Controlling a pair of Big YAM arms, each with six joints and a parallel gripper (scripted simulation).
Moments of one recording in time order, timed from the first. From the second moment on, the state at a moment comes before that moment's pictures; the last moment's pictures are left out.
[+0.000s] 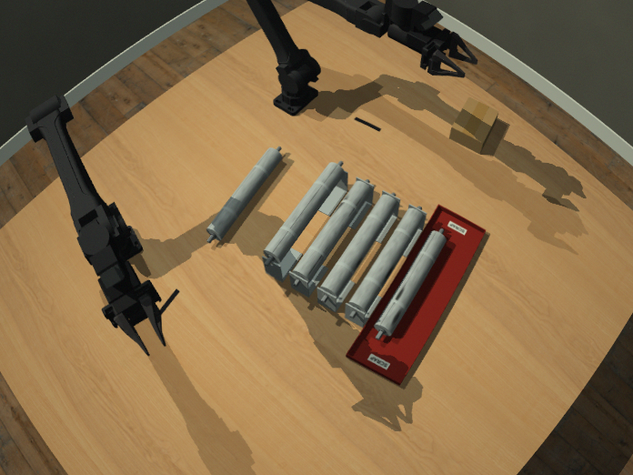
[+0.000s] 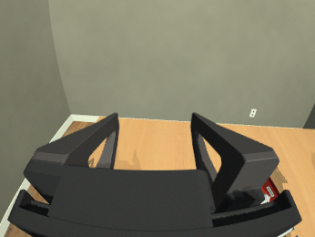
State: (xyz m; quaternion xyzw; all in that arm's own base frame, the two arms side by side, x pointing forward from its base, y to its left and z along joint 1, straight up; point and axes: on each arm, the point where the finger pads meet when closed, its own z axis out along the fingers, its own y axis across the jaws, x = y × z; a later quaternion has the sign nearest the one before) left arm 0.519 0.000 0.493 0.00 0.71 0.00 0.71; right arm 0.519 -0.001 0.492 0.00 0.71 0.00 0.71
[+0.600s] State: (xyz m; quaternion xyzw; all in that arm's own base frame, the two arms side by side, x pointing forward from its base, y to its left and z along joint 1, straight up) left arm 0.523 -0.034 0.445 0.07 0.76 0.00 0.65; right arm 0.522 0.043 0.449 -0.08 0.74 -0.02 0.66
